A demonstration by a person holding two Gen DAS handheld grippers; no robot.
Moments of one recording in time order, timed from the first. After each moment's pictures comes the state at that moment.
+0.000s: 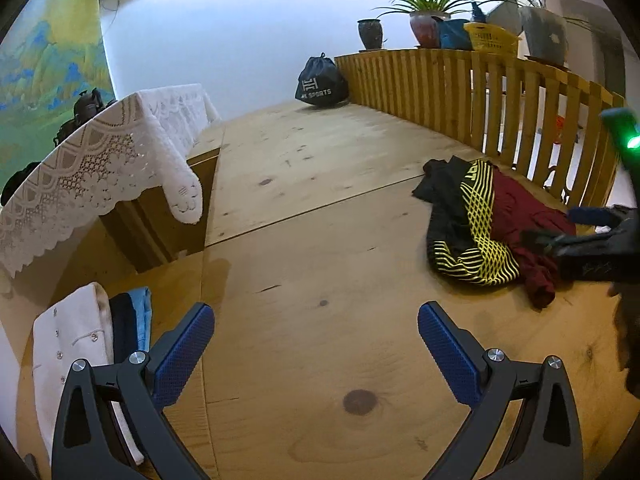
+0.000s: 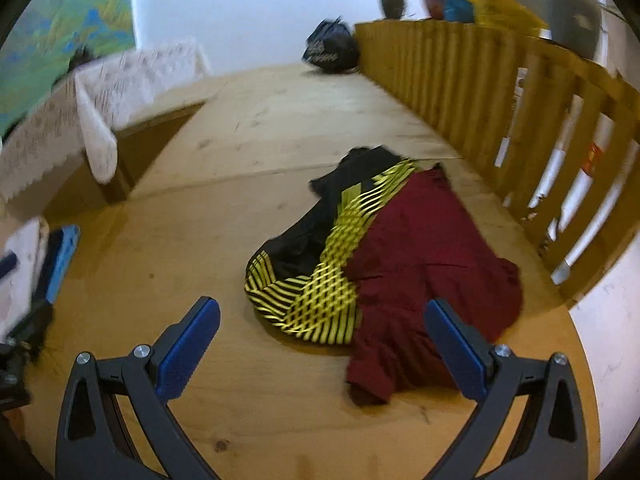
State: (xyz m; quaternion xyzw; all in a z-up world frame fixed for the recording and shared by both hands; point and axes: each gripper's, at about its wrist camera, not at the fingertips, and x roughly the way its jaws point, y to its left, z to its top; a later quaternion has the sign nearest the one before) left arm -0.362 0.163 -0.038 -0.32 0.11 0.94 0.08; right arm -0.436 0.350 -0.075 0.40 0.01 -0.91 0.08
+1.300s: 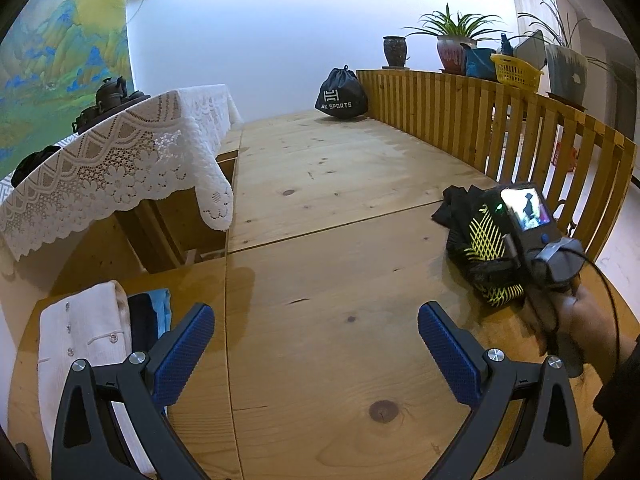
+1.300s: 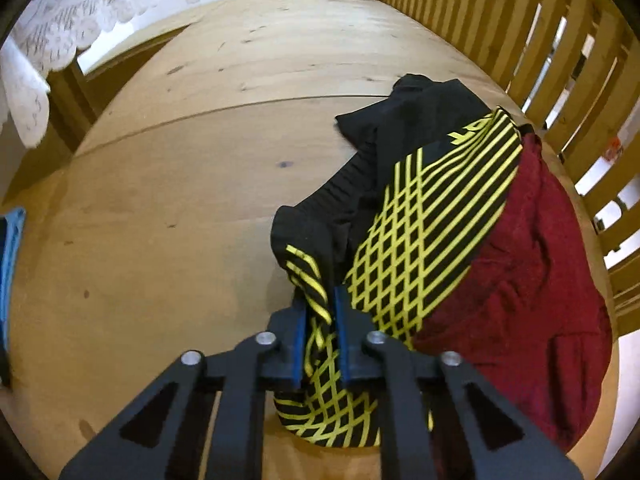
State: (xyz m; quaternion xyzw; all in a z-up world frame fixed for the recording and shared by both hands) left arm -0.372 0.127 -0.018 -0.32 0.07 0.94 0.06; right arm -0.543 0.315 -0.138 0.51 0.03 -0.86 0.07
